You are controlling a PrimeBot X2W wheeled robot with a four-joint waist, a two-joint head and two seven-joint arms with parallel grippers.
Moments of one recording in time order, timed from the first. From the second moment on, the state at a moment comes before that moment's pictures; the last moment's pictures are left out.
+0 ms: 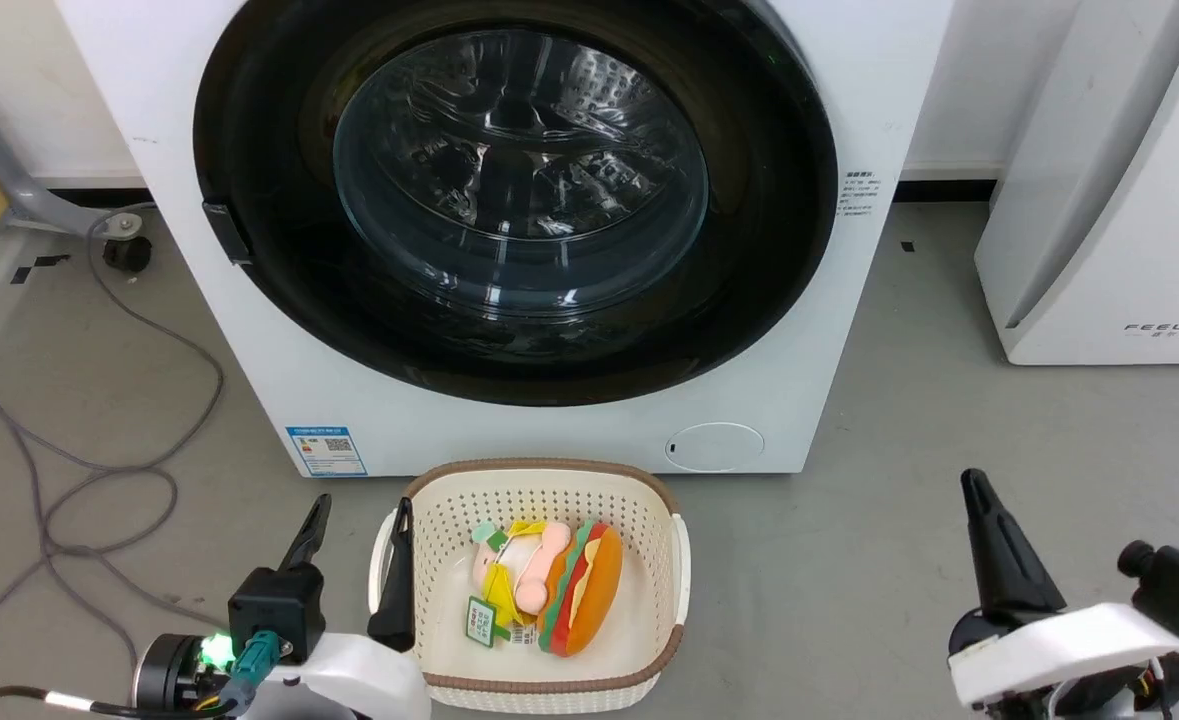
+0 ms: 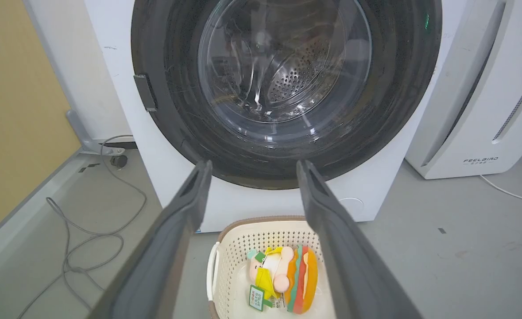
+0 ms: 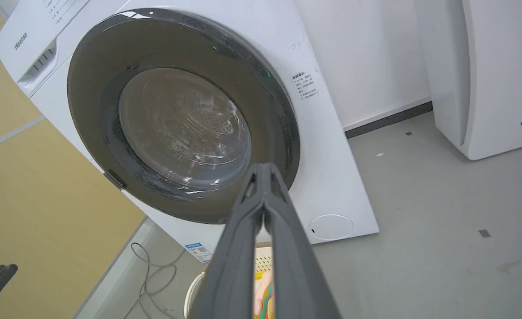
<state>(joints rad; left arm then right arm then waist) 0.00 0.05 -0.05 0.05 -0.04 0.00 -0.07 -0.03 -0.05 0.00 0.08 0.54 0.13 -0.07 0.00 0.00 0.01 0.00</state>
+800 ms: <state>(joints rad) -0.05 0.05 -0.06 0.04 -0.07 0.00 -0.12 -0.36 -0.15 -0.03 0.32 0.99 0.13 -0.12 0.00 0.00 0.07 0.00</state>
